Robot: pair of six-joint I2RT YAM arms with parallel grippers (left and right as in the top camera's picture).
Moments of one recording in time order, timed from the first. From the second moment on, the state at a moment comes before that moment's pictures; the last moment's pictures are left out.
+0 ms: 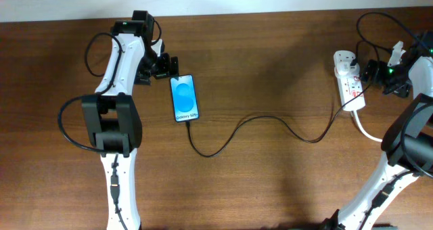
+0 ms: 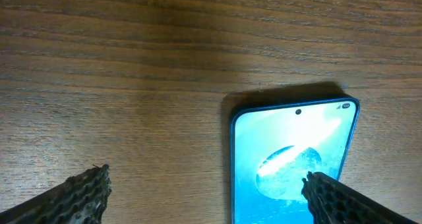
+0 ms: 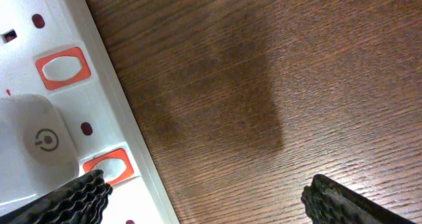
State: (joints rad) left arm -0.08 2.50 2.29 -1.30 0.17 -0.14; right arm -0.52 2.28 1.84 -0.84 -0.17 -0.08
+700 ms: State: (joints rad) left arm -0.08 2.50 2.29 -1.30 0.17 -0.14; right arm -0.52 2.28 1.80 -0.77 -0.17 -0.07
